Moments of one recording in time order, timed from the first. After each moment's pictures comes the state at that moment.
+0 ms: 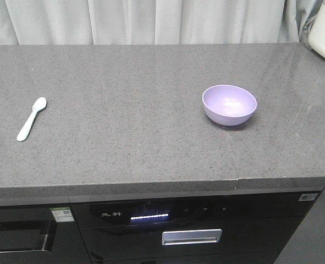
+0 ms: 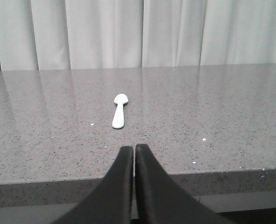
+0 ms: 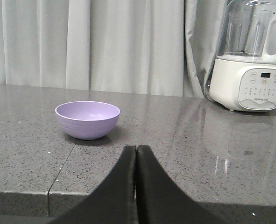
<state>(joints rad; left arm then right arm) 0.00 -0.01 0.02 0.07 0.11 -0.14 0.01 -0.01 0.03 -0.08 0.00 -0.05</state>
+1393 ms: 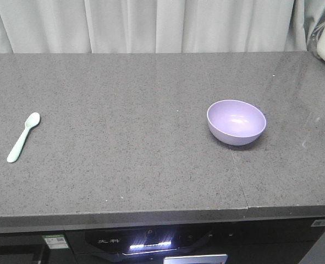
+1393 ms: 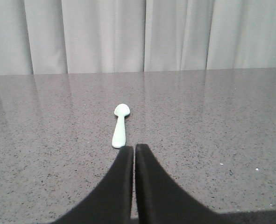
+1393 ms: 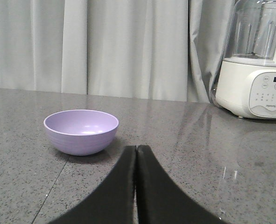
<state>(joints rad) 0.00 -0.01 0.02 0.07 0.11 -0.14 0.01 -0.01 0.03 -0.08 0.00 -0.05</state>
